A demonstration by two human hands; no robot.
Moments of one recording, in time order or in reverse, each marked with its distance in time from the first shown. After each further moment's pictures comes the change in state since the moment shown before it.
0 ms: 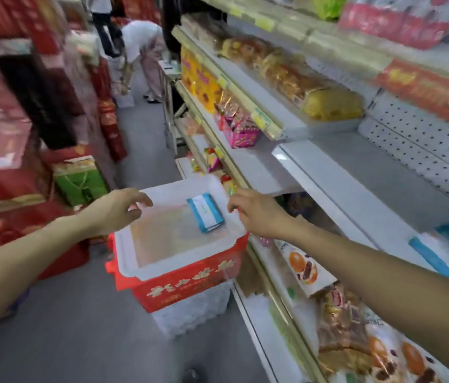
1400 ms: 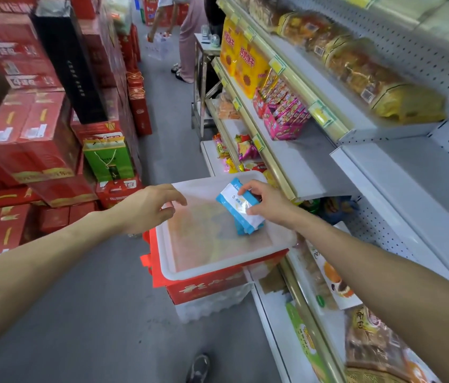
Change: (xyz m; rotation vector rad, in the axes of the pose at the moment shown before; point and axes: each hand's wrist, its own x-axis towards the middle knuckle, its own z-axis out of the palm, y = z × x) left_hand -0.003 -0.058 0.008 -0.097 -0.038 0.054; right_hand 0.111 -0.032 0.053 0.649 -0.145 0.342
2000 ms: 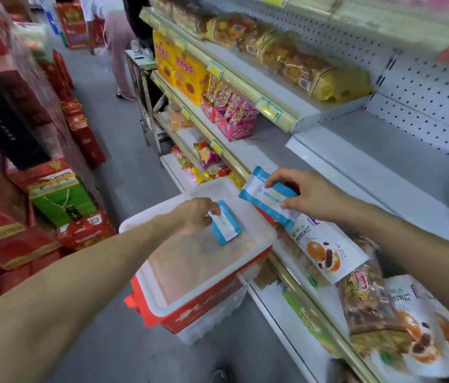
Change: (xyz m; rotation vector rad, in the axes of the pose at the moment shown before) left_hand 0.155 0.057 0.073 0.089 -0.266 0.143; right_hand -0.114 -0.016 -0.095 -0.076 0.230 -0.004
